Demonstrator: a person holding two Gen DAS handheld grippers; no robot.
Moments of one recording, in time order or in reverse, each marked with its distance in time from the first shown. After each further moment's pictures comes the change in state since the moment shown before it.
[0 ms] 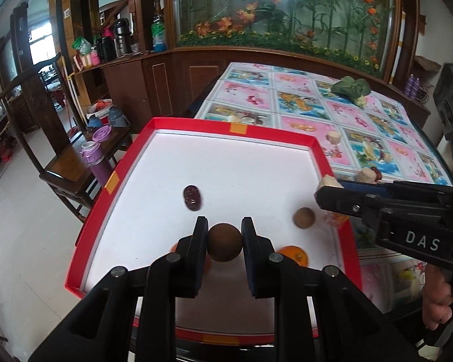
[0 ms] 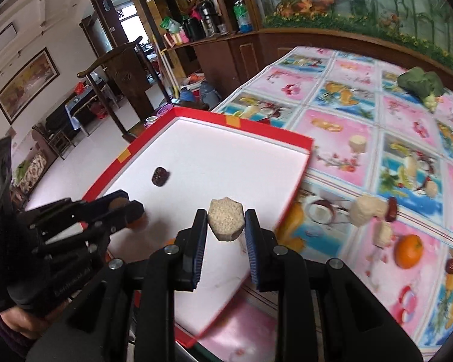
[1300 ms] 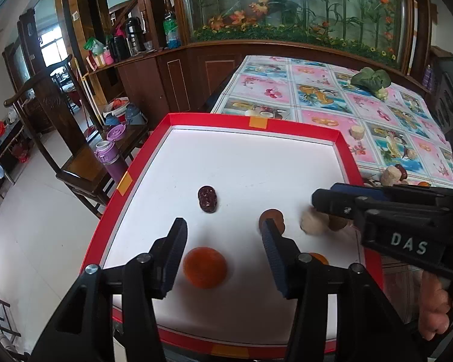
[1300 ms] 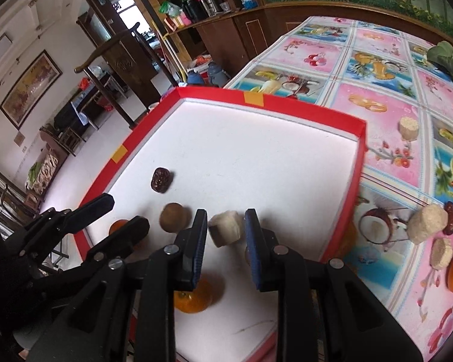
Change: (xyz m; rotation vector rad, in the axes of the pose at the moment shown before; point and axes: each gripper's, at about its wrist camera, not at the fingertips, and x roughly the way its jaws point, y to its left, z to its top) left arm 0.008 -0.005 0.004 0.018 0.020 0.099; right arm 0.042 -0.003 0.008 0.042 0.053 0.052
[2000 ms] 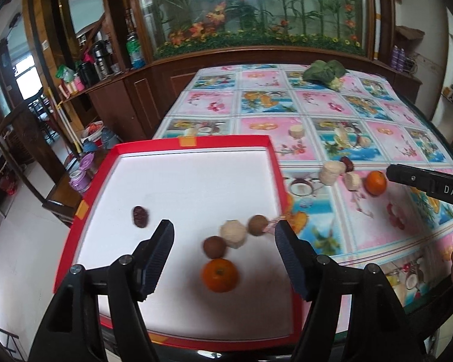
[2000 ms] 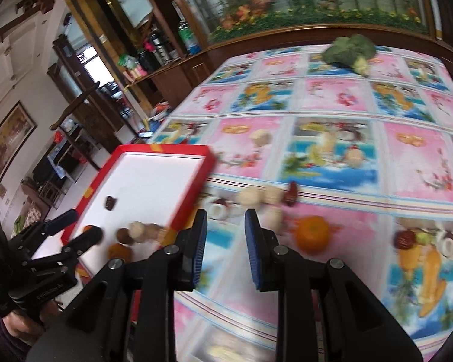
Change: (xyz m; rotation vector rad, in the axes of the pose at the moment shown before) left arm -0.026 -0.075 0.005 0.141 -0.033 -0.081; right arm -0.124 -0.122 -0.049 0.186 -0.188 -0.165
